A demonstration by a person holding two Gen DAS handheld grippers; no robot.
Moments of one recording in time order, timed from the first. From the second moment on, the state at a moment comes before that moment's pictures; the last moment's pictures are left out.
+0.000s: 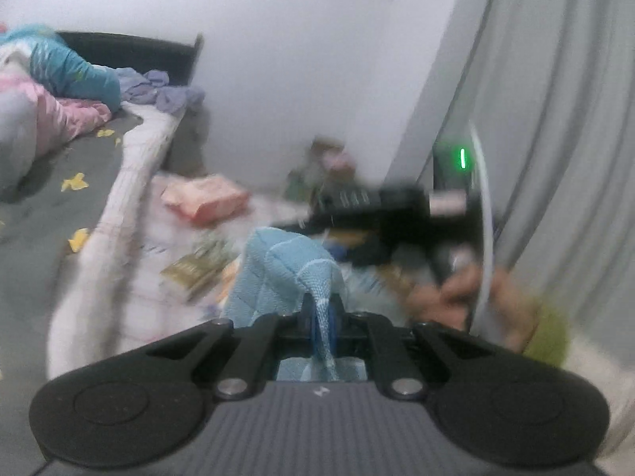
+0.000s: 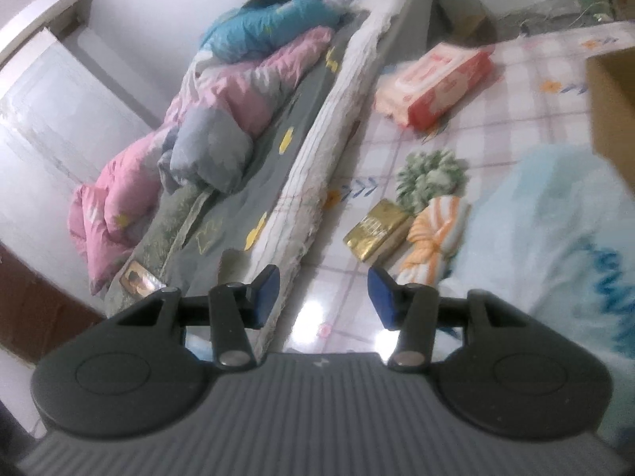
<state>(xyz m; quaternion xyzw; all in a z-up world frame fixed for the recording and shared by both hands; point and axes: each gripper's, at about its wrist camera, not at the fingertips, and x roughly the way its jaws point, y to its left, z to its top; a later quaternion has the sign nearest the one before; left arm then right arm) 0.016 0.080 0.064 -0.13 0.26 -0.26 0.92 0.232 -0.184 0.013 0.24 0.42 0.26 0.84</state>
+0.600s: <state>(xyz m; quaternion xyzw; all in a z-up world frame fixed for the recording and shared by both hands) 0.021 0.105 0.047 -0.29 0.30 -0.28 0.87 0.162 -0.222 0.026 0.30 0.38 0.28 0.83</state>
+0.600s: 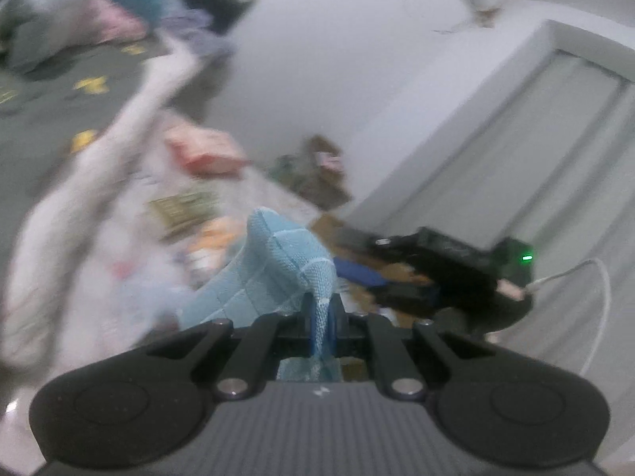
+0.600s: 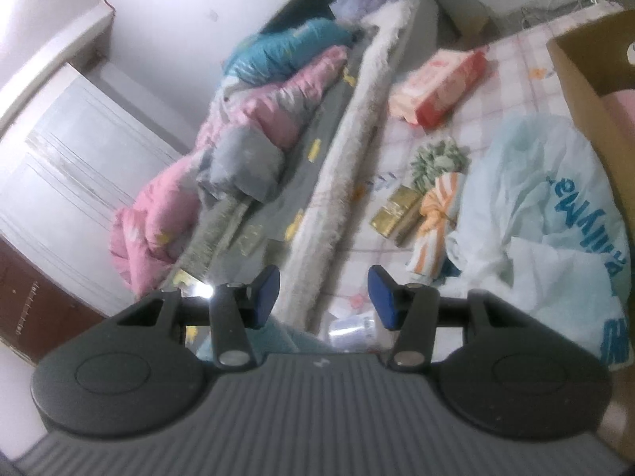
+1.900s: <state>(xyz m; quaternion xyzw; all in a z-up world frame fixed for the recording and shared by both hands) 0.007 0.026 -0.058 0.07 0.37 -0.21 0.90 0.135 -0.187 -0.097 0.36 0.56 0.25 0.70</state>
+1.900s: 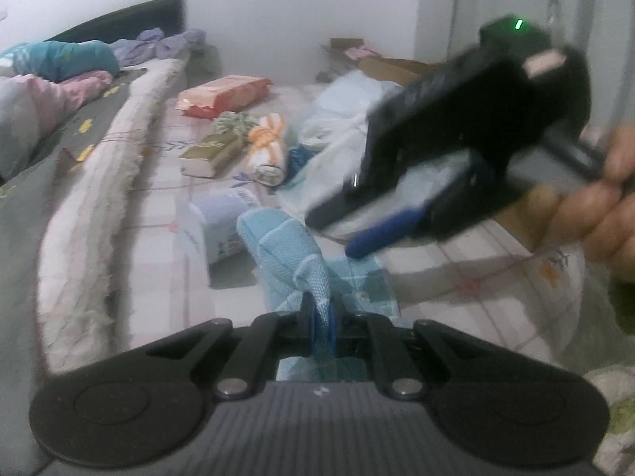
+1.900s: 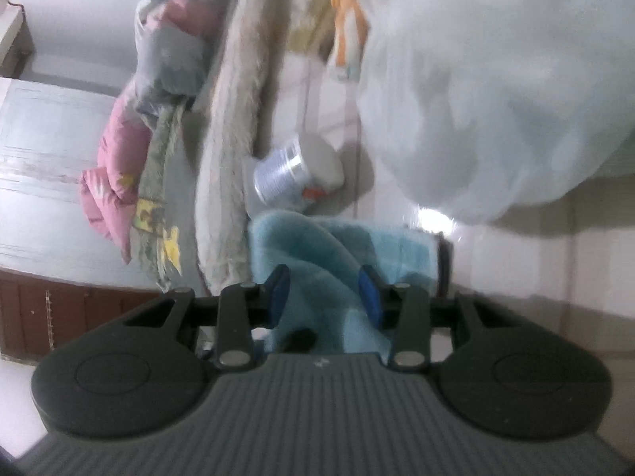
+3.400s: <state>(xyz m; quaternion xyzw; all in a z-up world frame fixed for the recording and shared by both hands) 0.021 0.064 -0.074 -0.05 0.39 -0.27 0.88 0.120 -0.205 -0.124 0.37 0.57 0.22 0.69</state>
